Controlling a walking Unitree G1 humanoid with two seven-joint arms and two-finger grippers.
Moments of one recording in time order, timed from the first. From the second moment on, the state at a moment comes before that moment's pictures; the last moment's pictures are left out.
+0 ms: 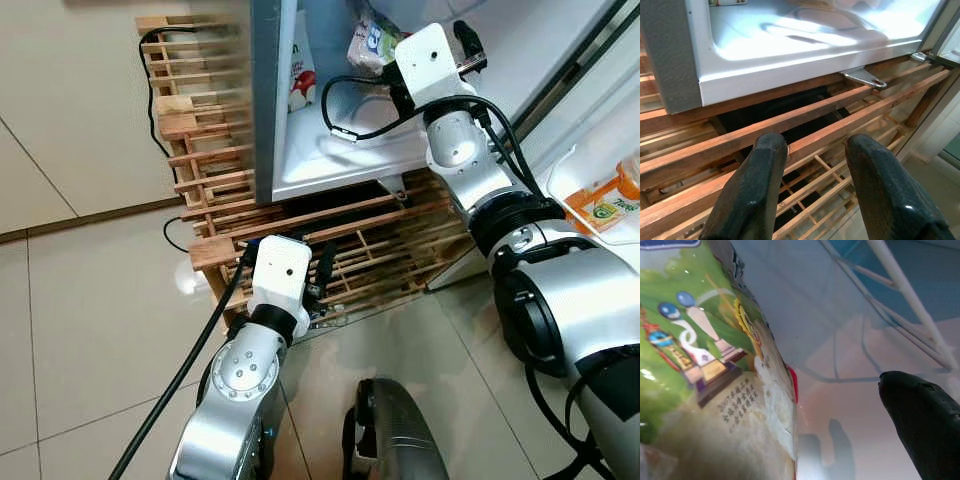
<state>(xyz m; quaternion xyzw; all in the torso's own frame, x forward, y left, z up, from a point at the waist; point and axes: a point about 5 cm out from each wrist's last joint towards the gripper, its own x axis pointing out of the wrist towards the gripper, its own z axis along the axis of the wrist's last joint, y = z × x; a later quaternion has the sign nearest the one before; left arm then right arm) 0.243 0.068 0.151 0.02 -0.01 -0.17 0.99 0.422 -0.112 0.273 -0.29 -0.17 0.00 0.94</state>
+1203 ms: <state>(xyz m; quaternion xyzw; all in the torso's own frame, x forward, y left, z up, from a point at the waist) 0.243 0.068 0.151 0.04 -0.02 -0.15 0.99 0.426 -0.087 0.266 0.29 -0.04 0.12 0.95</state>
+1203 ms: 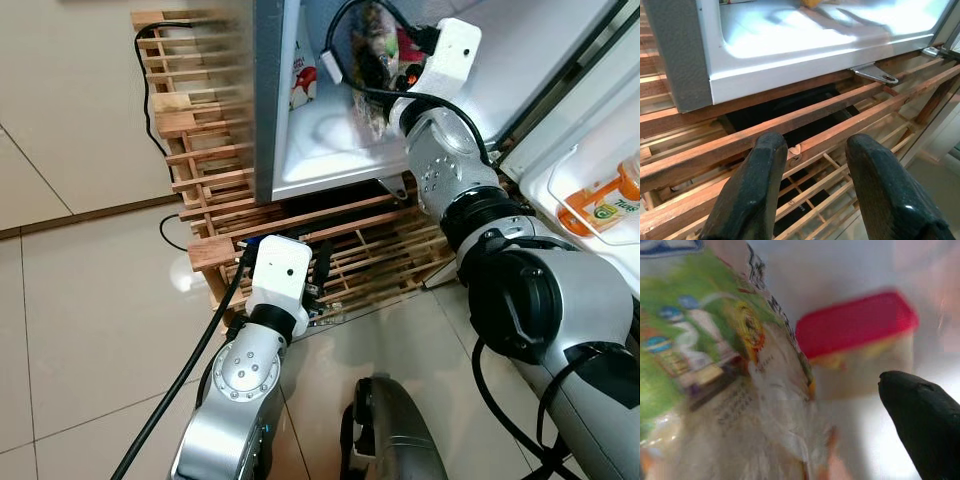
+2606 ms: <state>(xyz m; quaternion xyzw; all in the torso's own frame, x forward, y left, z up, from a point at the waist) 0.260 0.065 0.146 0.06 -0.02 -0.13 0.99 0.411 -0.083 0.263 0.26 -0.16 0.17 0.94</state>
